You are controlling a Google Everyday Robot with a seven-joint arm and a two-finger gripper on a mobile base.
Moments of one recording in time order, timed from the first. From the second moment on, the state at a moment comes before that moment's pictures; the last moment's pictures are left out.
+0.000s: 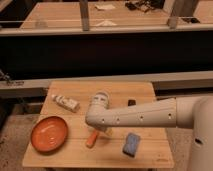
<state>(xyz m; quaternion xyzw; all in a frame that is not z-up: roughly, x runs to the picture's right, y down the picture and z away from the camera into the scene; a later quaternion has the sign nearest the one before) -0.022 0.211 0.783 -0.22 -0.12 -0.45 0.86</state>
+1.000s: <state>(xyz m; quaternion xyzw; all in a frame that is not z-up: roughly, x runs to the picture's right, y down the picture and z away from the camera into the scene) -0.024 0.222 0.795 -0.23 -0.14 -0.46 0.84</state>
